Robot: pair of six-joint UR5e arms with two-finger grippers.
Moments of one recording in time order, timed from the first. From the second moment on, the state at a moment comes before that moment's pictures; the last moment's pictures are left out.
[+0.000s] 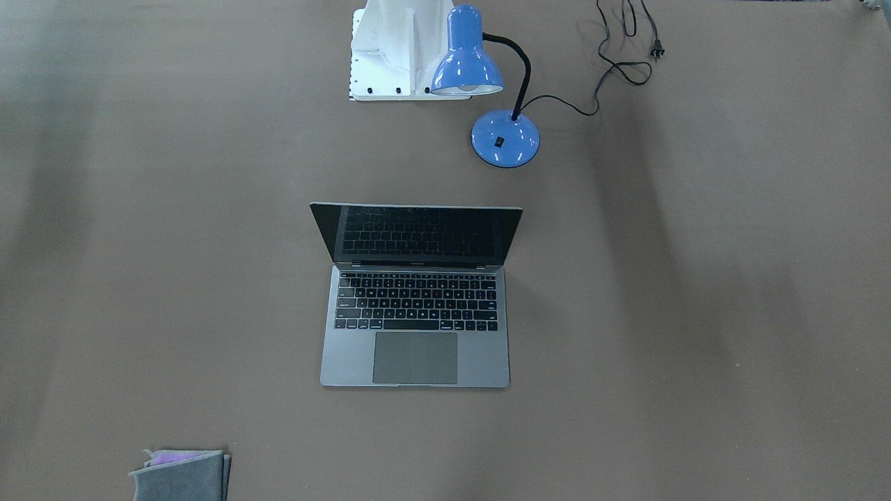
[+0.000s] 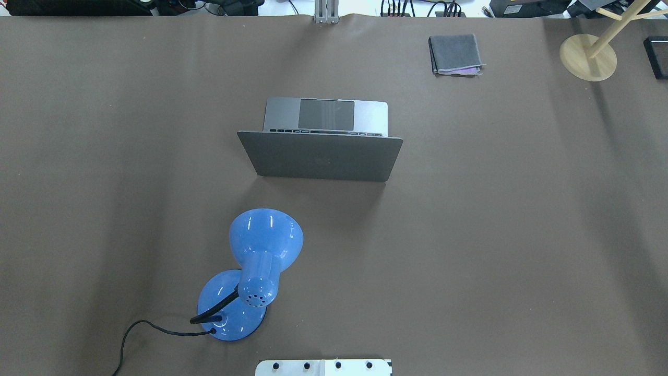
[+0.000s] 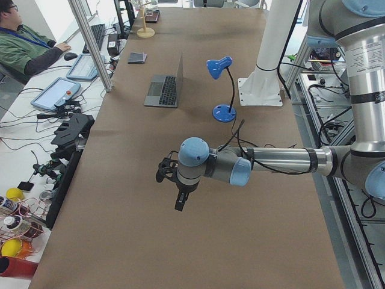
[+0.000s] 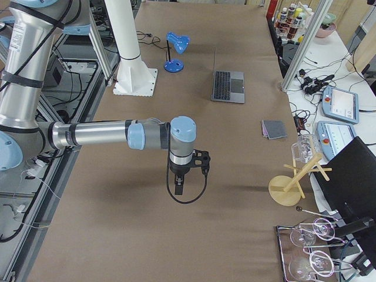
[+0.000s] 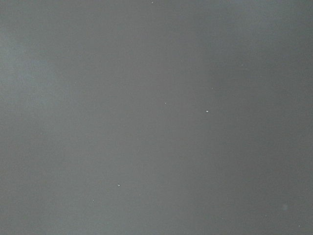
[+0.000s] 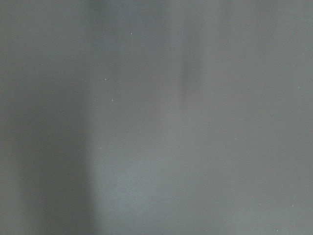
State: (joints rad) left arm -1.53 -1.33 -1.81 -1.82 -2.34 0.08; right arm 1.46 -1.88 1.97 -1.65 2.20 0.05
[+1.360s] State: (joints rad) left arm -1.53 -1.44 -1.81 -1.95 -2.34 0.07; right arm 1.46 -1.83 1.97 -1.33 2.34 0.07
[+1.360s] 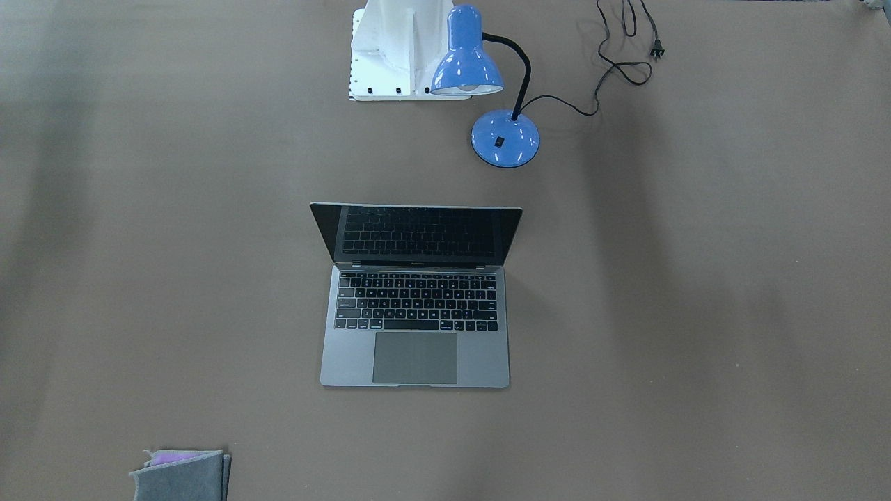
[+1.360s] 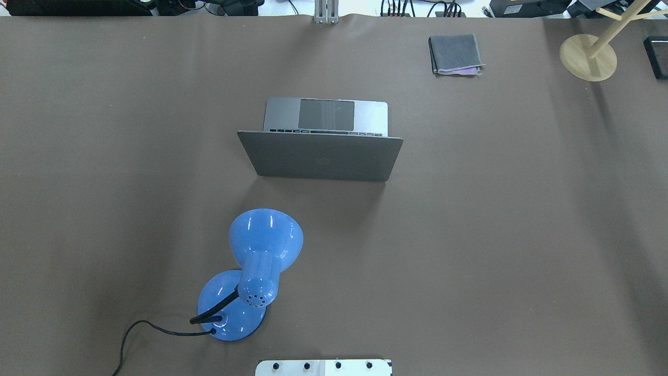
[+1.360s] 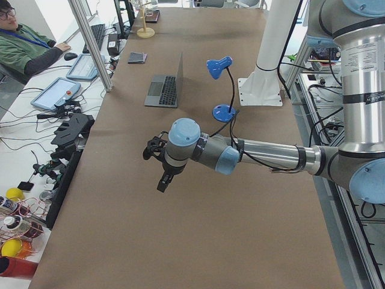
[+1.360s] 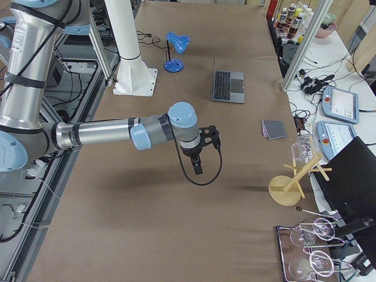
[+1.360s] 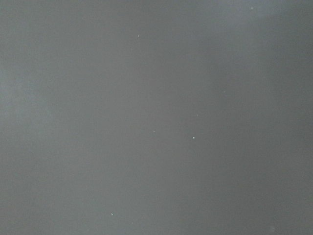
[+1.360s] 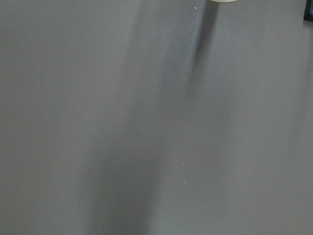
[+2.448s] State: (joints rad) left arm -1.51 -1.57 -1.70 -2.23 -2.48 -0.16; right arm 1.45 -1.79 1.97 -1.27 2.47 0.16
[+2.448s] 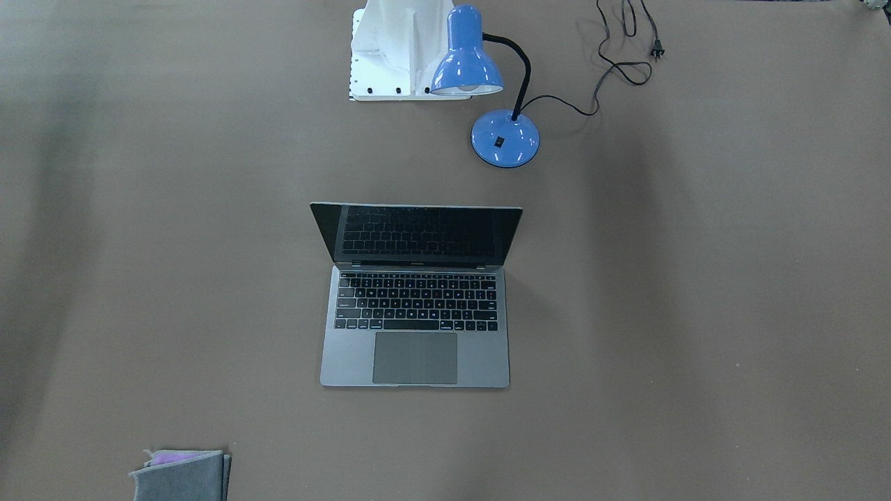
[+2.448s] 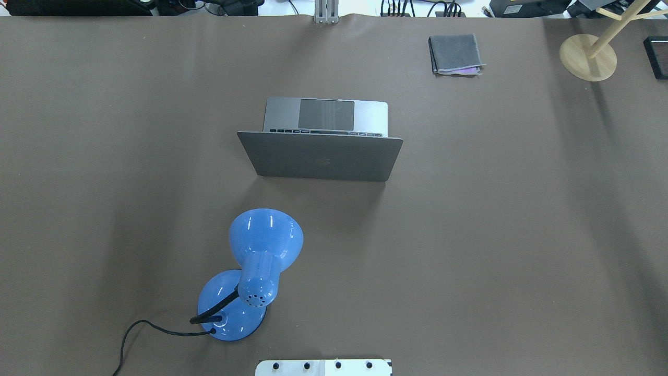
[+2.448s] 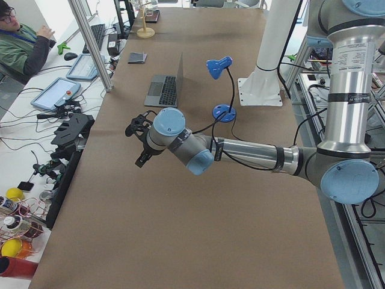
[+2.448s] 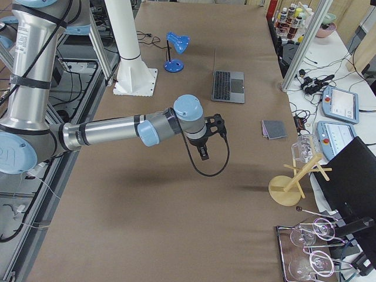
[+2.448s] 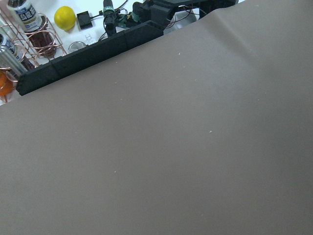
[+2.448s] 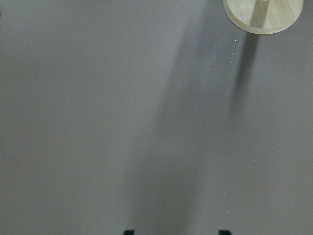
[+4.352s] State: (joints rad) left arm -0.72 -1.97 -1.68 -2.64 -2.31 -1.45; right arm 0.67 -1.31 2.01 -0.91 2.05 1.49
